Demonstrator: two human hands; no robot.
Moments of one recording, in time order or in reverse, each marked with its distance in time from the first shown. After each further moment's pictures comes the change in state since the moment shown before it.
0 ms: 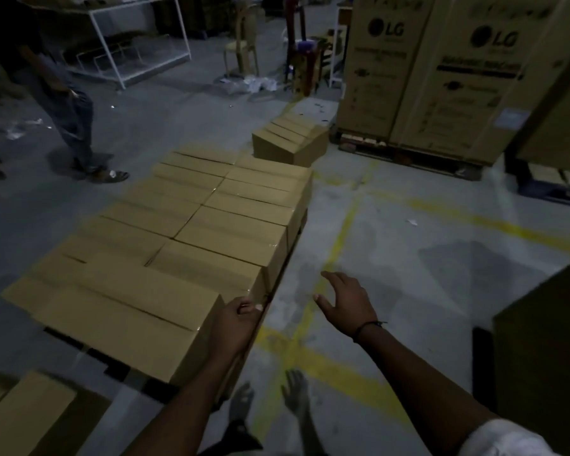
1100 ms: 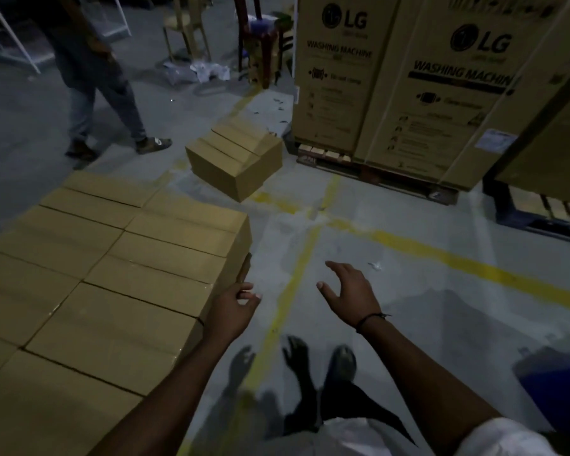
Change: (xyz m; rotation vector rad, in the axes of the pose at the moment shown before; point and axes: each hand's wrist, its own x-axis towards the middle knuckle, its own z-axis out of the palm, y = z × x) left_hand 0.447 0.285 0.327 0.068 -0.152 0.019; right_hand 0.491 0.327 -0.168 0.044 0.046 0.082
